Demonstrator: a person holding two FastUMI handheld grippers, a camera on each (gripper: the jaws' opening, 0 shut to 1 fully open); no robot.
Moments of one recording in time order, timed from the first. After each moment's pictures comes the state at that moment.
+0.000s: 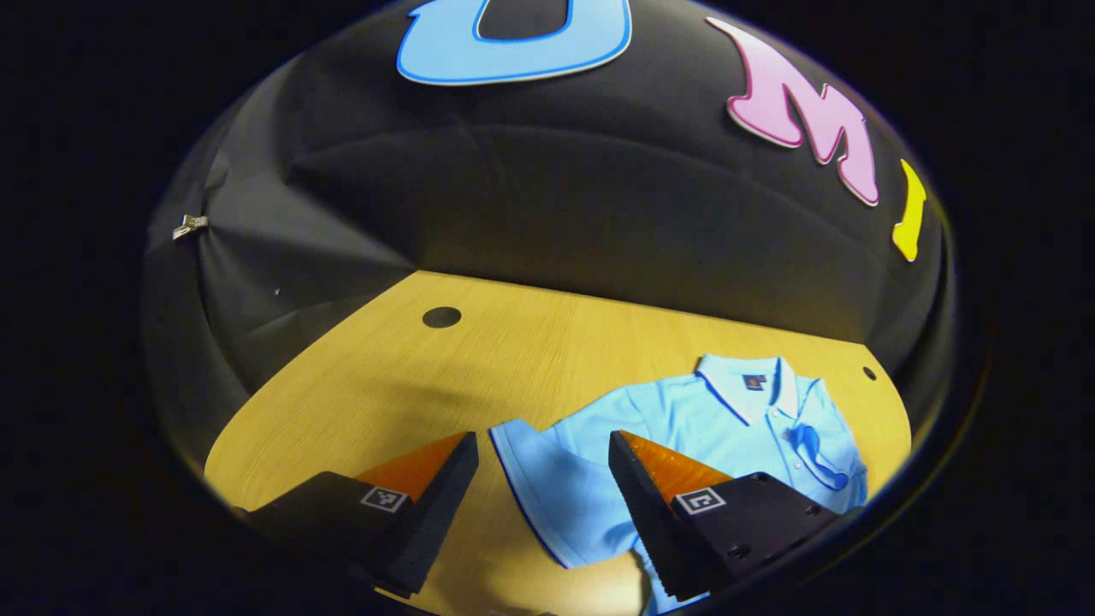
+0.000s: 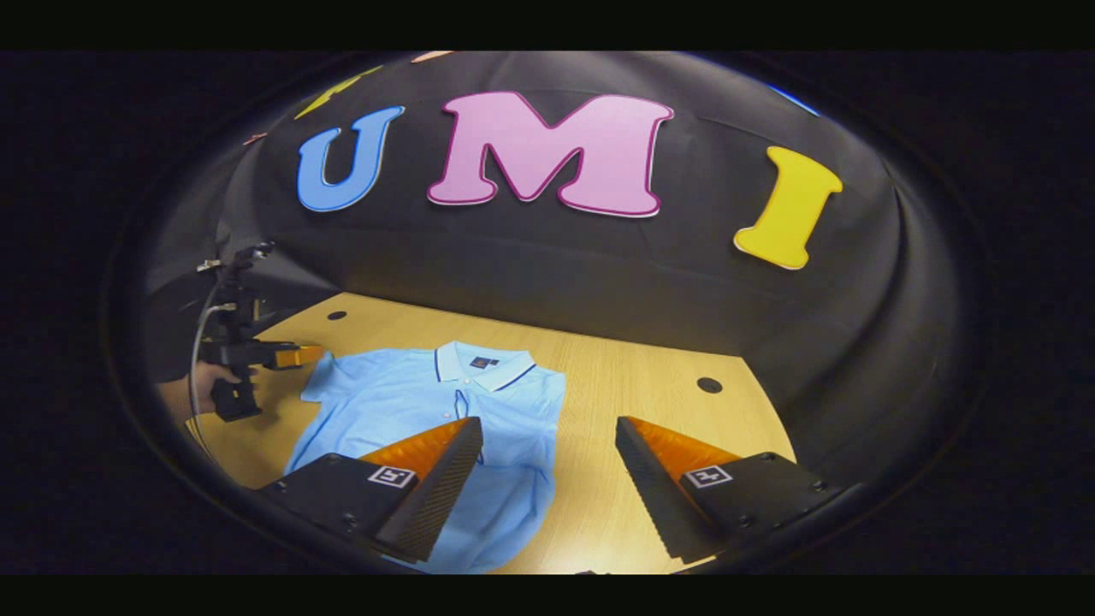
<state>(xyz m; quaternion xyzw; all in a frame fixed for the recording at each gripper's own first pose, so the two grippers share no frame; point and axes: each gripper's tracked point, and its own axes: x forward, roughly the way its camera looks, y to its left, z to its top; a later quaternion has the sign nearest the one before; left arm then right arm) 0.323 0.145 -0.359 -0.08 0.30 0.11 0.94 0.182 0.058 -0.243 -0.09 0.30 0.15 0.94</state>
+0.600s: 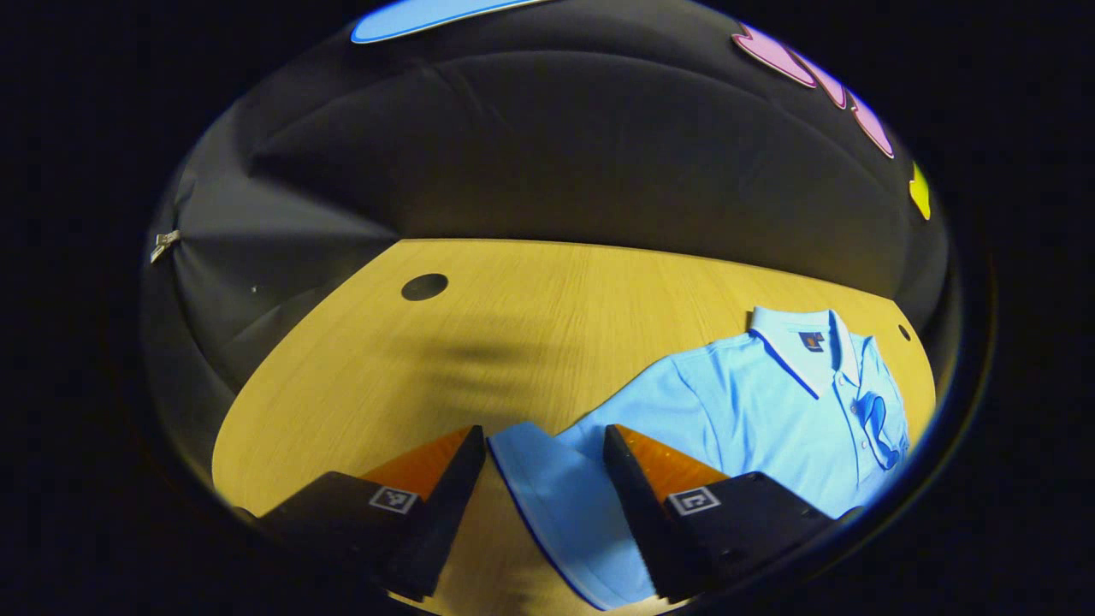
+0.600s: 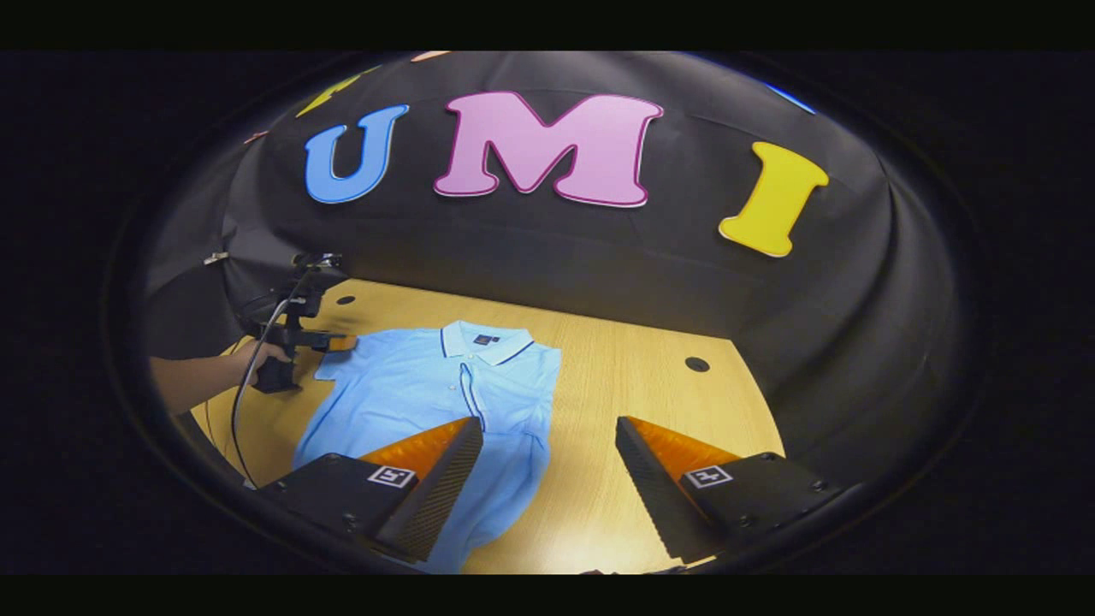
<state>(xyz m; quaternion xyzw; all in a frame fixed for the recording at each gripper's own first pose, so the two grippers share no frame) 0.353 0.148 -0.407 -0.04 0.37 0.09 0.92 0.146 0.040 -0.244 -0.08 0.33 0.14 0.93</state>
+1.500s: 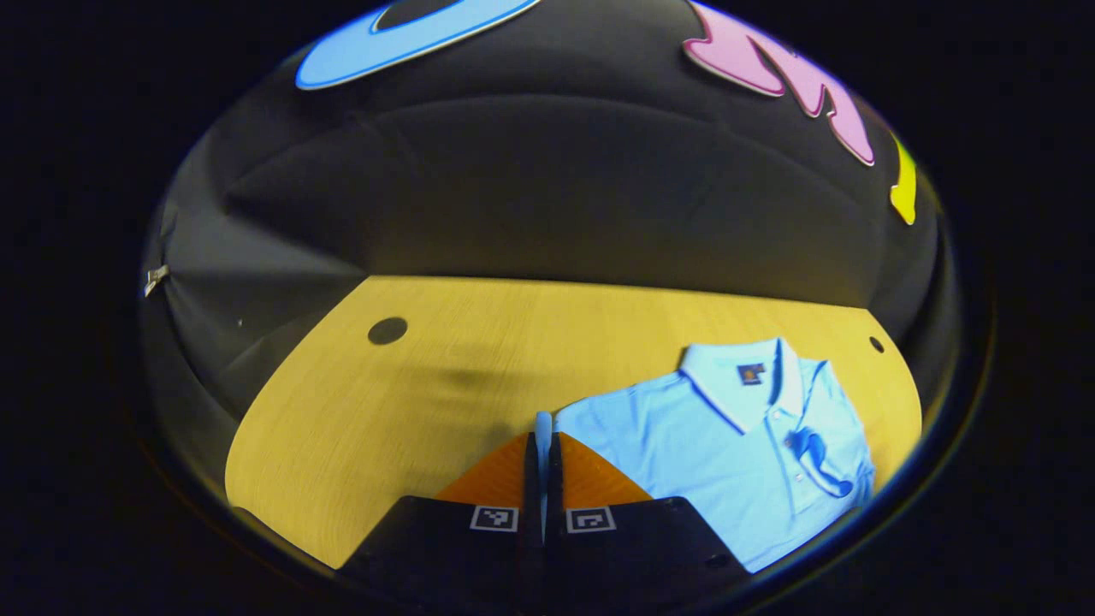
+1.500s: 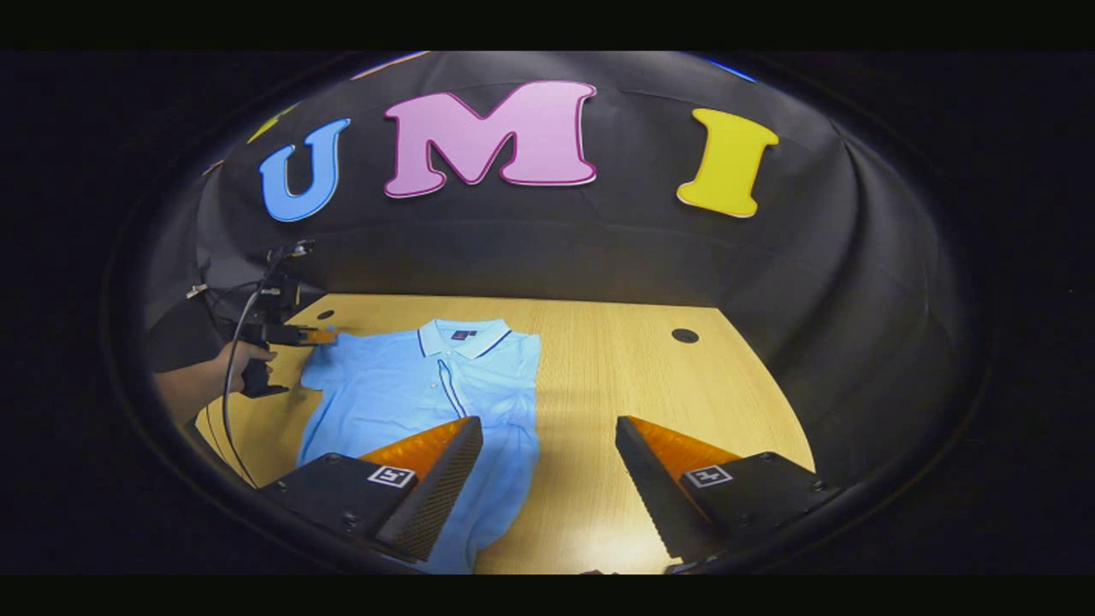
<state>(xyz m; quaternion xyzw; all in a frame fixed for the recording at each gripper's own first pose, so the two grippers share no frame) 0.377 0.079 -0.332 -0.03 0.34 0.05 0.94 0.145 0.010 -0.265 -0.02 0.35 0.10 0.93</state>
